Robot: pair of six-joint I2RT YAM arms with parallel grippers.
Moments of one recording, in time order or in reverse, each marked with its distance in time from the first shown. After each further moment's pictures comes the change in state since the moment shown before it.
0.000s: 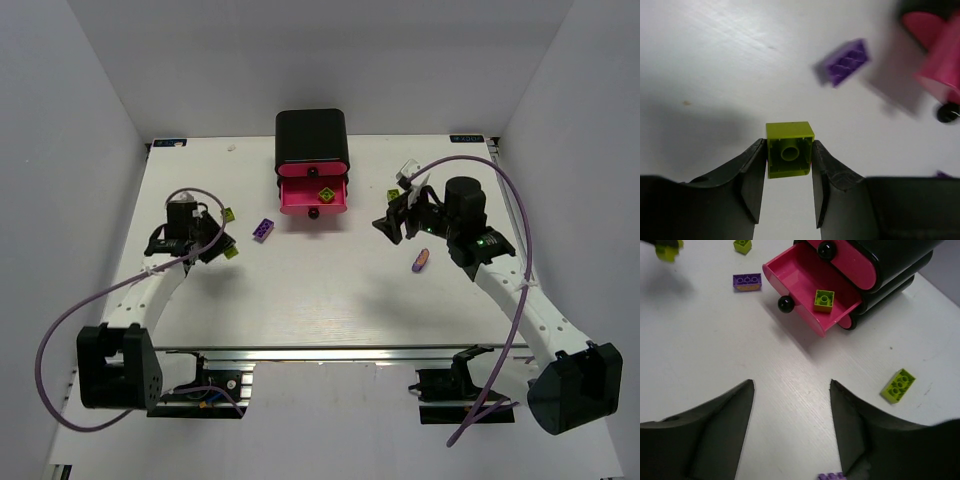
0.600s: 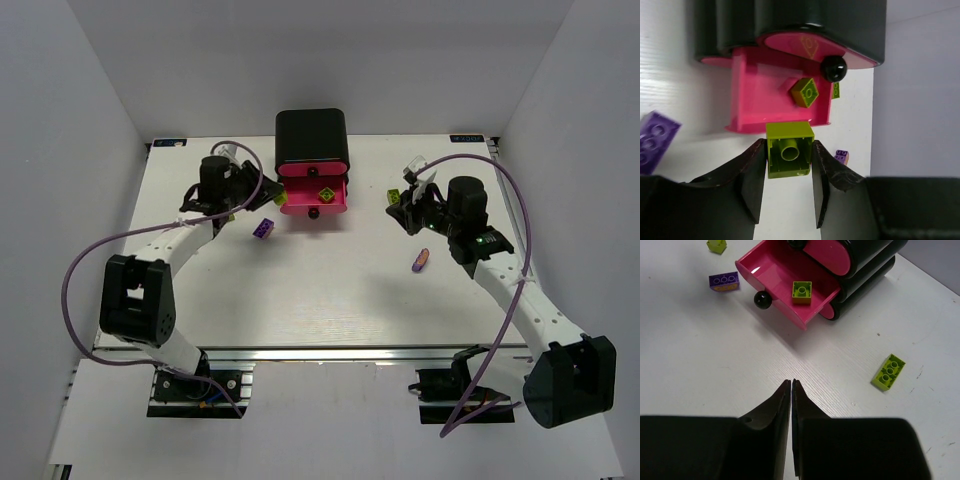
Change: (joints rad) left arm -0.154 0.315 0.286 0.441 0.323 -0.112; right arm -0.050 0.027 -0.032 0.061 0.039 0.053
